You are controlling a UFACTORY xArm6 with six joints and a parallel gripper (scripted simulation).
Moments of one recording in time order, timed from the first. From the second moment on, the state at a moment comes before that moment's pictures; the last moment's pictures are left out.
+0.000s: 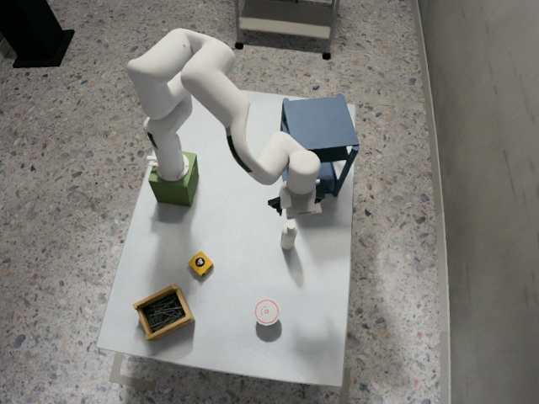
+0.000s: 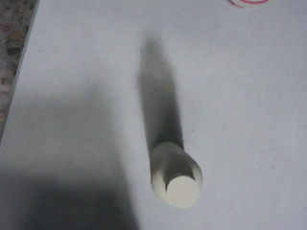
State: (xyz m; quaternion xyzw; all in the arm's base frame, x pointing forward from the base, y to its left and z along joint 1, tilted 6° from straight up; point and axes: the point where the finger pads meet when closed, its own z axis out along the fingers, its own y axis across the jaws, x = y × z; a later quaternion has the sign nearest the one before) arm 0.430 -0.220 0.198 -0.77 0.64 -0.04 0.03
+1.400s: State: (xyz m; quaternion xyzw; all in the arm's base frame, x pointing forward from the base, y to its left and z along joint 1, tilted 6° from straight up) arm 0.430 -0.219 0.198 -0.75 0.65 -0.03 0.06
